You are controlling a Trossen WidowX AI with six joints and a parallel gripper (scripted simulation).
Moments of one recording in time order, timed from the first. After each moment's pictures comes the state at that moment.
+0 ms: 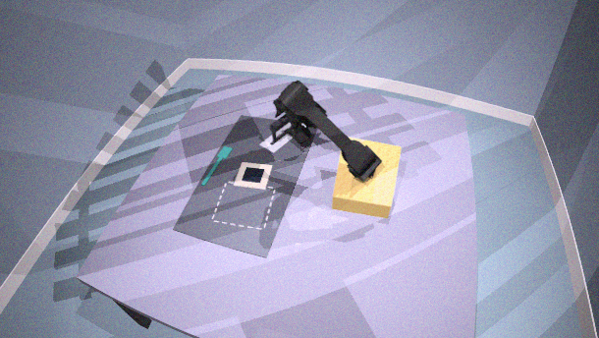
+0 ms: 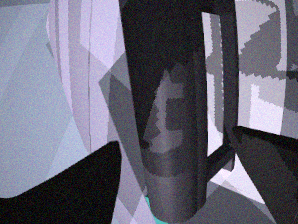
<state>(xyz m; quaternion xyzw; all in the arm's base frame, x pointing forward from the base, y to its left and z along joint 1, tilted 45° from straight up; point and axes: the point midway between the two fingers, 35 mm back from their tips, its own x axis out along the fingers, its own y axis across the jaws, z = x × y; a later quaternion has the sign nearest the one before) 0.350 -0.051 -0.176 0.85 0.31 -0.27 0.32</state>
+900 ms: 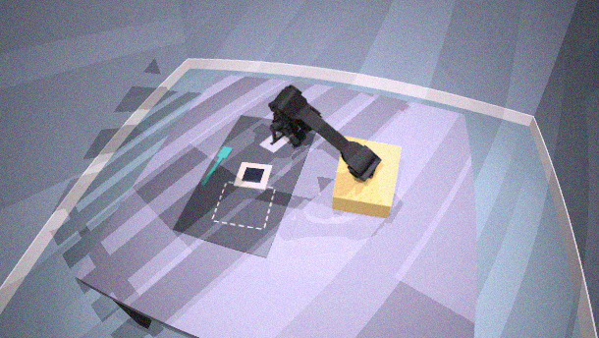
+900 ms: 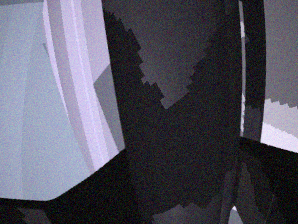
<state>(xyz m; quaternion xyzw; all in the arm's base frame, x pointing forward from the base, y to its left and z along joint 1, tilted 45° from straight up) 0.372 -0.038 -0.196 0.85 0.31 -0.27 0.32</state>
